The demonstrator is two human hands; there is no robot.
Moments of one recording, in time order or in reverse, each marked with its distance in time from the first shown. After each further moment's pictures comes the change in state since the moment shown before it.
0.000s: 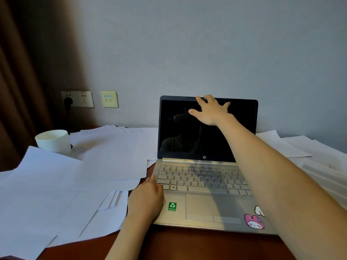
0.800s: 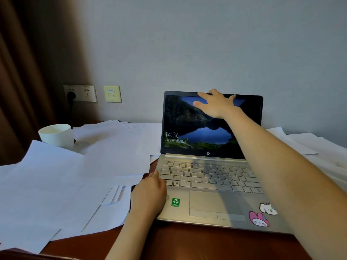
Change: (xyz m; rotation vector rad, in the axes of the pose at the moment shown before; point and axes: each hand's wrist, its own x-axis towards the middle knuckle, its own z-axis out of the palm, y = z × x) left_hand 0.002 -0.002 0.002 -0.049 0.018 -0.002; right_hand 0.006 0.003 -0.002 0.020 0.004 -0.025
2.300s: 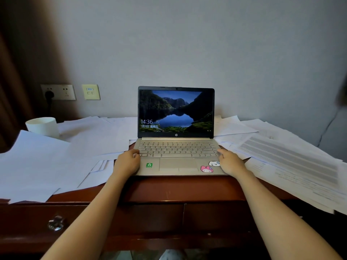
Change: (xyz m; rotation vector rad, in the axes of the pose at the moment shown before) left_hand -0.027 0.001 -0.013 -0.182 -0.074 -0.012; right_hand -0.233 0.101 0.092 0.347 -0.067 0.396
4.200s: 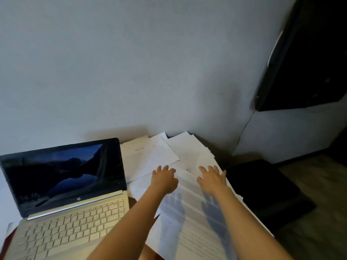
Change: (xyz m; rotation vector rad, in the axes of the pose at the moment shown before) left_hand 0.041 0.406 0.155 0.441 -0.704 0.476; right_hand 0.104 0.140 -0.244 -0.479 -0.350 0.272
